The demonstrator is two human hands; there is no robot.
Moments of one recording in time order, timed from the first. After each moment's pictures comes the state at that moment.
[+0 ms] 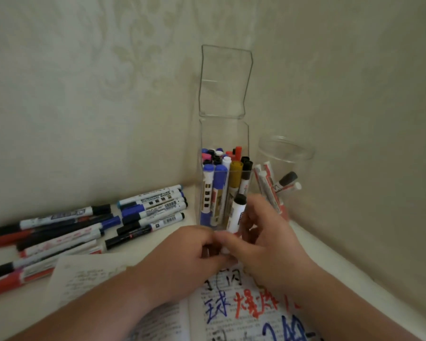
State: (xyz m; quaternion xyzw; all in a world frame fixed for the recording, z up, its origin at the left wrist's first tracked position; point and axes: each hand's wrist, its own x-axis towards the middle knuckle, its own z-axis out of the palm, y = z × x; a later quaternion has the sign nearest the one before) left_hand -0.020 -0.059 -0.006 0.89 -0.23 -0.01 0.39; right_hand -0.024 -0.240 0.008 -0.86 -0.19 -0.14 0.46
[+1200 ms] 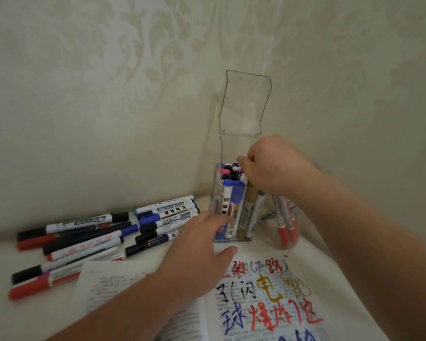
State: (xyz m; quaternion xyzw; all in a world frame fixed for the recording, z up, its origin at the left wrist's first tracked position) left_hand -0.012 -0.053 -0.013 0.89 -0.18 0.15 0.39; right_hand 0.055 -0.207 0.135 -0.98 -0.12 -0.17 0.05
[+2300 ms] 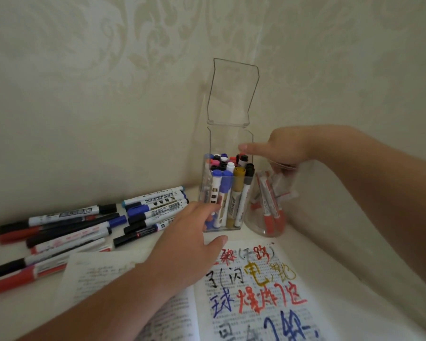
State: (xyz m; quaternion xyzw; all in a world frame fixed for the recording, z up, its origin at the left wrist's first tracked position) left_hand -0.015 -0.055 -0.016 0.88 -0.19 0.15 0.40; right_hand 0.061 -0.240 0.168 -1.00 0.00 0.06 0.01
